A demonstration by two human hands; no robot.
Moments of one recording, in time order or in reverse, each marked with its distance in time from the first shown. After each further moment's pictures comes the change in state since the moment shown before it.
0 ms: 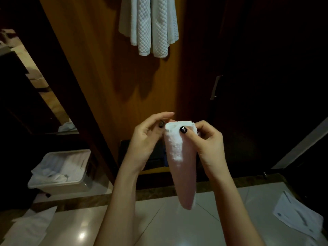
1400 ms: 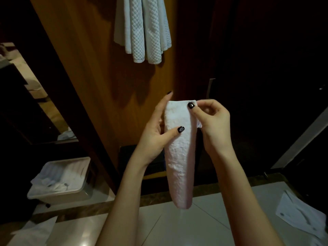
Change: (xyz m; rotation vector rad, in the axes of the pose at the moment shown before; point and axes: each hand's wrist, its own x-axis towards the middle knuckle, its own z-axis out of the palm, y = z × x) left_hand 0.015 0.001 0.019 0.038 -0.163 0.128; right_hand 0.034 -0.030 -0.012 0.110 0.183 -0.115
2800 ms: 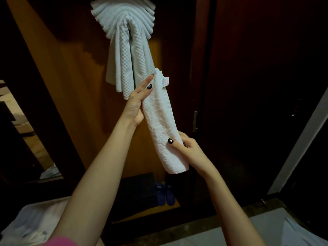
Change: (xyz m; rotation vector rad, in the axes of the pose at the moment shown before) left_hand 0.186 0.020 -0.042 -0.549 0.003 -0.034; right_hand 0.048 0.026 -0.015 -0.202 -0.489 0.120
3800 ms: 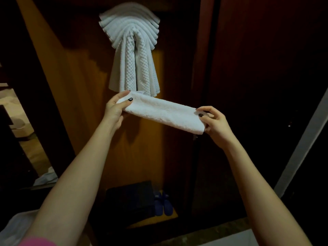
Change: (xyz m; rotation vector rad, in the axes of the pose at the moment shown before) left_hand 0.004 0.036 -0.074 0.363 0.429 0.004; right_hand 0.046 -0.052 -0.071 -0.003 0.348 -0.080
